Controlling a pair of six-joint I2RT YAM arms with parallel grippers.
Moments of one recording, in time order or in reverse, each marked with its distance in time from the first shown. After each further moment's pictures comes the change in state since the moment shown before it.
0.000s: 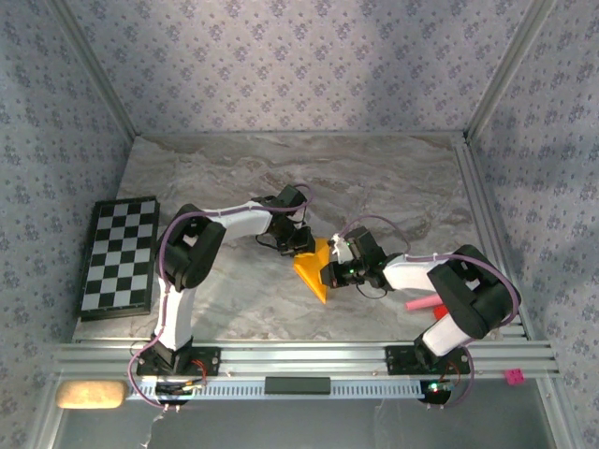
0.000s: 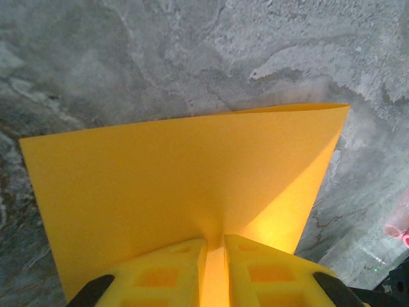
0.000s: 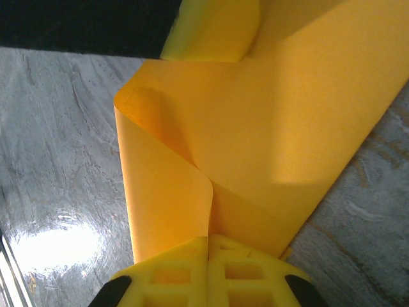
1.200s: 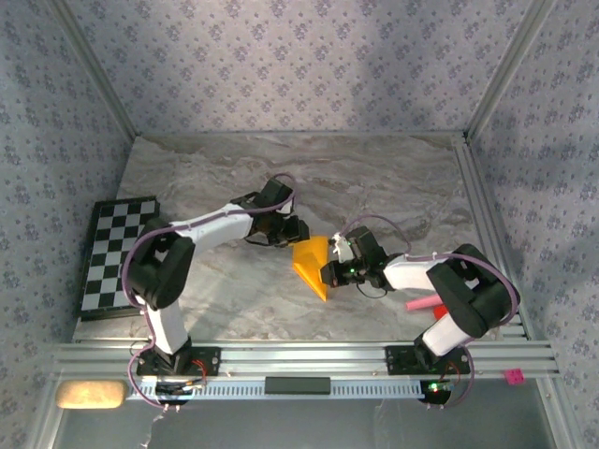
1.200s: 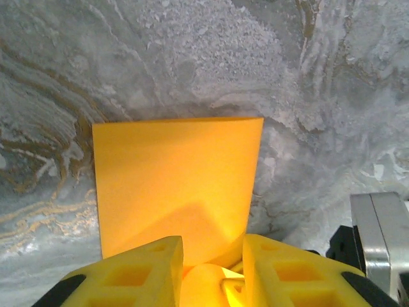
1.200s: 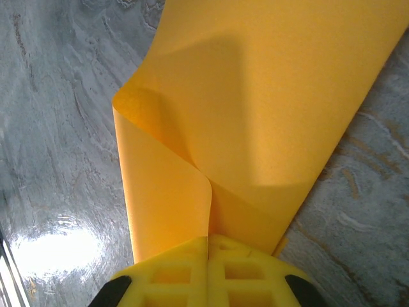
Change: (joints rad) left arm 0.021 -0.244 -0.143 0.097 -0.097 -0.096; right arm -0.011 0.008 -0.006 0.031 -0.007 0.000
